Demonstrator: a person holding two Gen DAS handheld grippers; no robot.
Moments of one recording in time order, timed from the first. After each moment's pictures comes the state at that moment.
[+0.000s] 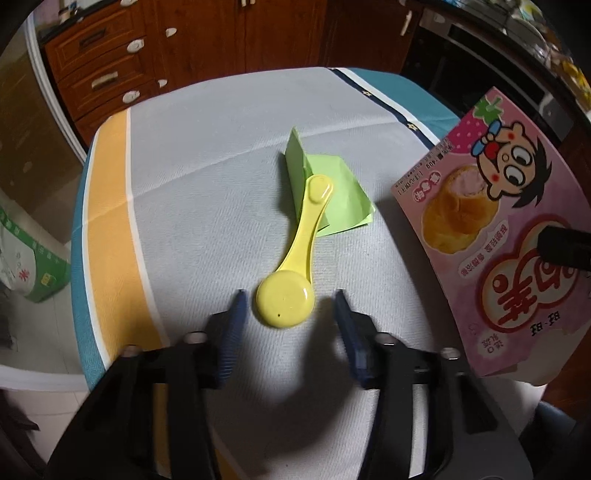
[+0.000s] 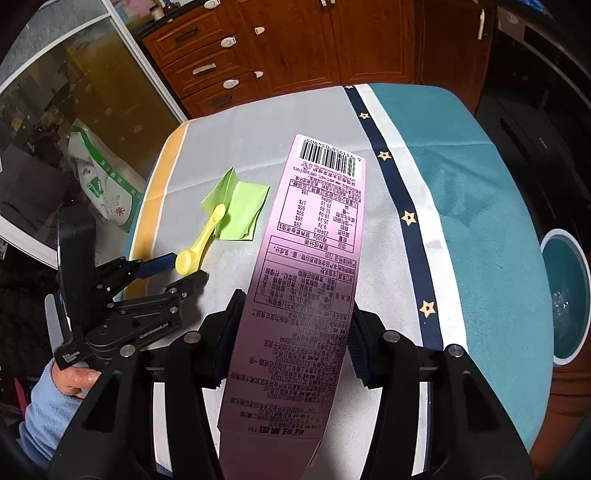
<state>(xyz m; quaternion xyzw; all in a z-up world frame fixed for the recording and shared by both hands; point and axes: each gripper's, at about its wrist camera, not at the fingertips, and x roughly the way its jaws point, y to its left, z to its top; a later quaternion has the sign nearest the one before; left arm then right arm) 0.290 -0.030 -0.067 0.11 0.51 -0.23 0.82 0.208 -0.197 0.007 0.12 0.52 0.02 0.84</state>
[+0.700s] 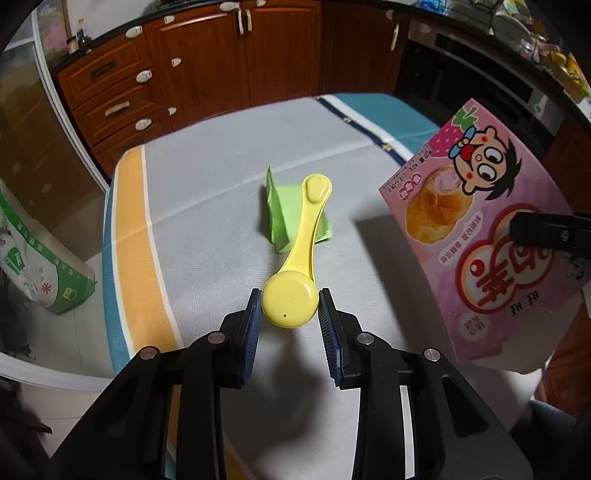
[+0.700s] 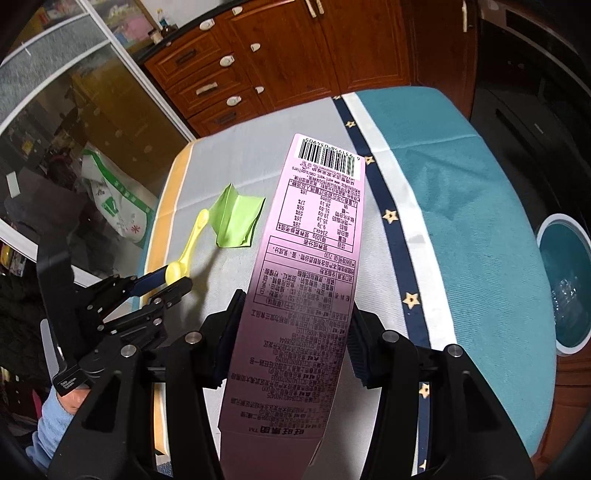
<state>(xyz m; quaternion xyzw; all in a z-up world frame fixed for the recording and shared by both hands) 0.251 -0.044 -0.017 0.12 0.47 -0.21 0.85 0.183 -0.227 0.023 0.17 0.50 0.03 0.85</state>
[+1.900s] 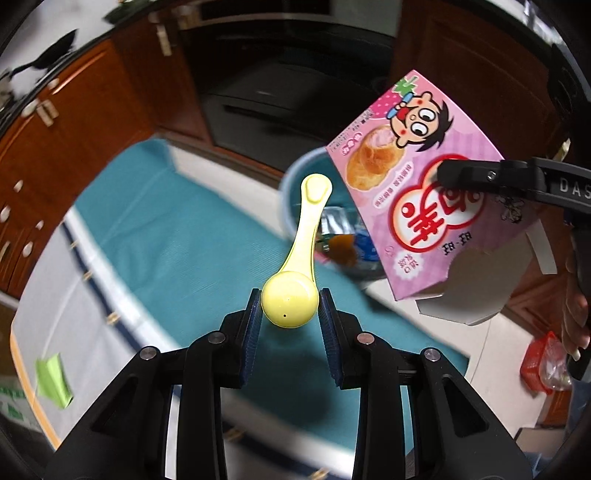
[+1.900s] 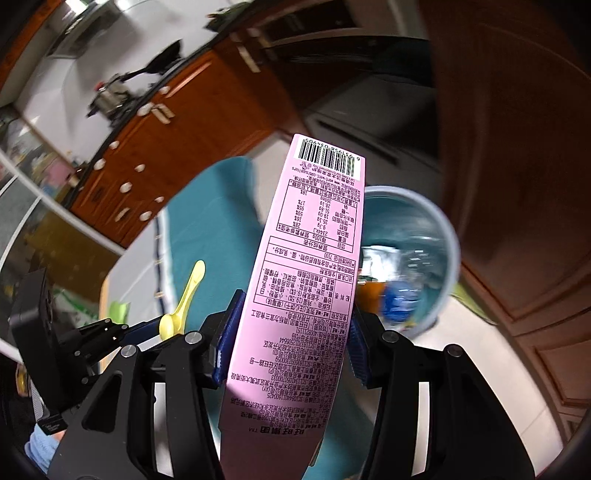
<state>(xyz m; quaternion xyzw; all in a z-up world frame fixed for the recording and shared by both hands) 0.156 -0.416 -0.002 0.28 0.46 -0.40 0.74 0.017 -0.557 0.012 0.32 0.39 -0.13 0.85</state>
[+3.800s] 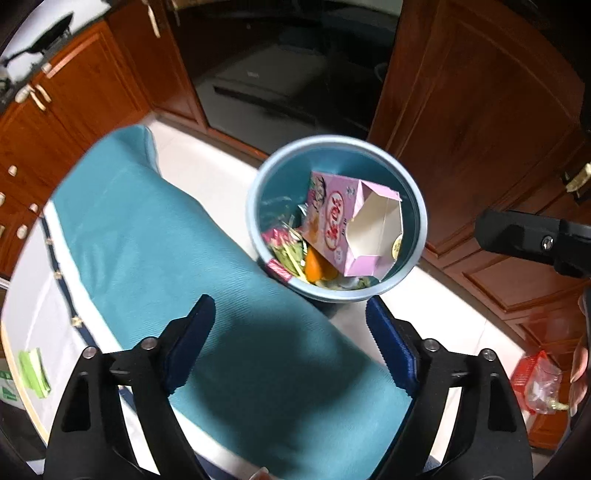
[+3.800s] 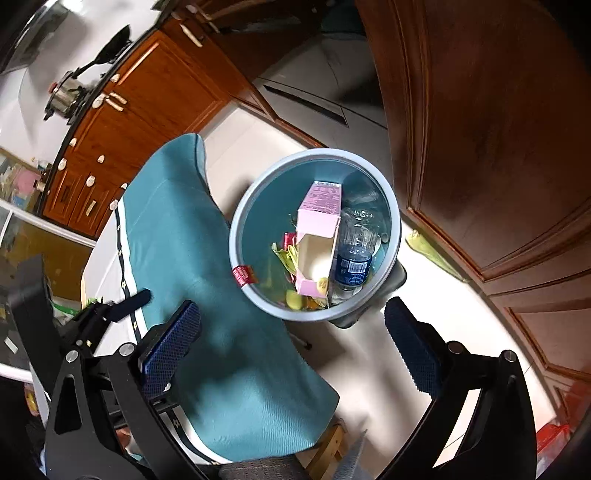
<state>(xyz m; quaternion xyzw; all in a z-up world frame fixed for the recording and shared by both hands) 0.140 -0.466 -0.011 0.27 0.49 -0.37 0.74 -0.002 -0.592 -0.005 0.35 0.46 -0.16 0.80</state>
